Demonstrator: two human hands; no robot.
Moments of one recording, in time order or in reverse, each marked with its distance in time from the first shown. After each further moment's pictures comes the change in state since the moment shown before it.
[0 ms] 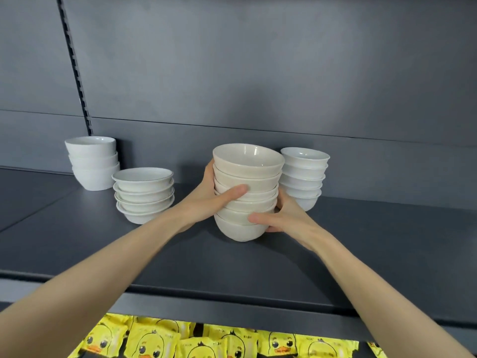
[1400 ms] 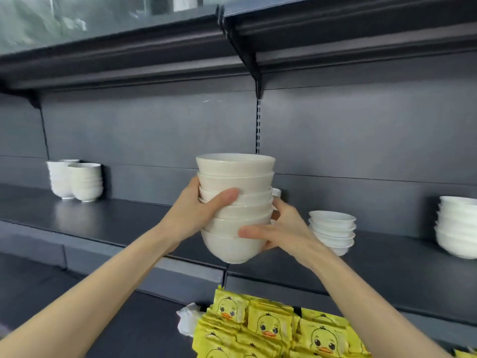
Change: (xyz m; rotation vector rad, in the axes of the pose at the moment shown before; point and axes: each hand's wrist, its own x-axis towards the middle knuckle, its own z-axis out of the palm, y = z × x) left_hand -0.276 0.067 -0.344 0.126 0.414 0.132; right_hand 0.035 -0.183 0.396 0.124 -0.057 -0.174
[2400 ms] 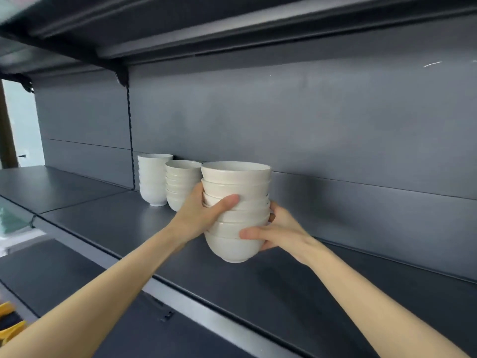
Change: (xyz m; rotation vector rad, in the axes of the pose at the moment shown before) left_hand 0.193 -0.287 -0.451 0.108 0.142 -0.102; right_hand 0.407 0.092 0.398 0.014 -0.229 0.096
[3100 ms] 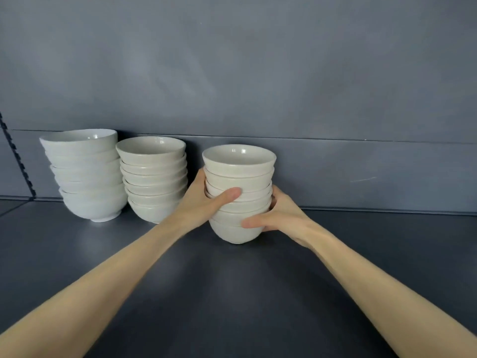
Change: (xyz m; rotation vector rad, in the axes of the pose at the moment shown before) left_hand 0.182 -0.174 -0.066 -0.144 -0.419 0.057; right_hand 0.171 0.073 0.066 -0.052 0.407 0.216
